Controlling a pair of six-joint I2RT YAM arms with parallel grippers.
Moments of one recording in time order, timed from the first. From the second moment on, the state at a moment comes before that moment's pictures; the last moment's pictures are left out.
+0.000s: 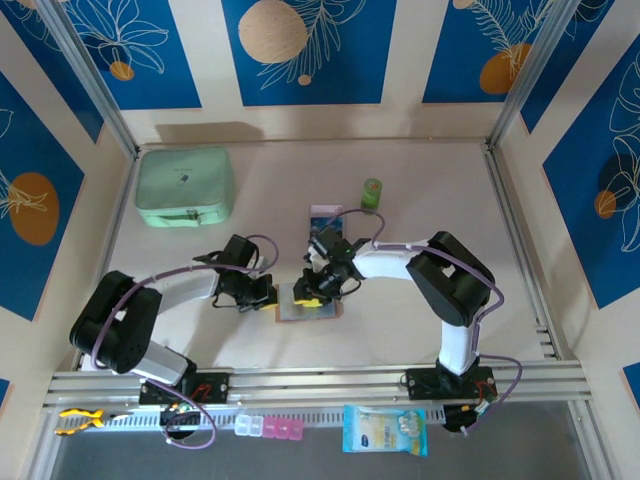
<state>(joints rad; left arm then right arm) -0.49 1.47 0.64 -0.39 0.49 -0.68 0.78 1.86 1.00 -0.29 -0.63 0.81</state>
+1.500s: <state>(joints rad) -0.55 1.49 0.63 -0.20 0.53 -0.88 0.71 1.85 0.85 0.01 -0.81 0.87</state>
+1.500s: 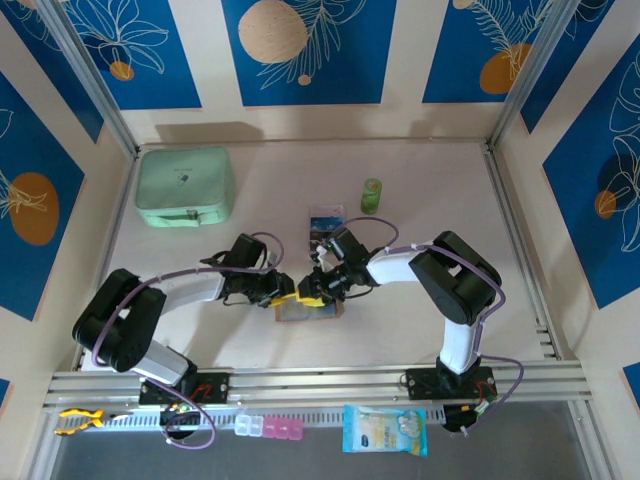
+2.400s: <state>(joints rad) -0.59 1.45 0.66 -0.19 0.56 -0.91 0.71 1.66 0.83 -0.13 -0.69 0.86</state>
